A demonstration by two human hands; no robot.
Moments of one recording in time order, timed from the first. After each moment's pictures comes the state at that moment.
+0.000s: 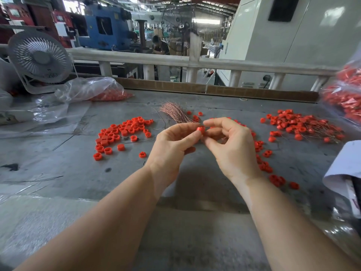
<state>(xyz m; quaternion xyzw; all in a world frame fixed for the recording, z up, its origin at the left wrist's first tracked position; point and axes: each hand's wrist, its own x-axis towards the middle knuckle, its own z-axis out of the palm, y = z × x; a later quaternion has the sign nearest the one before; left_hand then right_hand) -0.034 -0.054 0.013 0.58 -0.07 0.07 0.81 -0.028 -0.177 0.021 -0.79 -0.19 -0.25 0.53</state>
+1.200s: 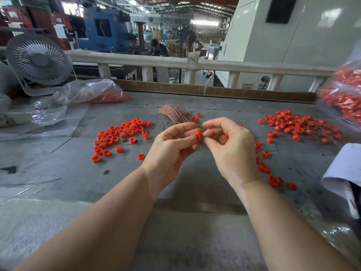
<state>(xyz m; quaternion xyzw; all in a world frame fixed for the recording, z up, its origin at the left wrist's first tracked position) -0.034 -0.052 0.018 0.47 -0.06 0.00 0.88 -0.029 -0.178 0.021 -0.79 -0.20 -0.31 0.49</state>
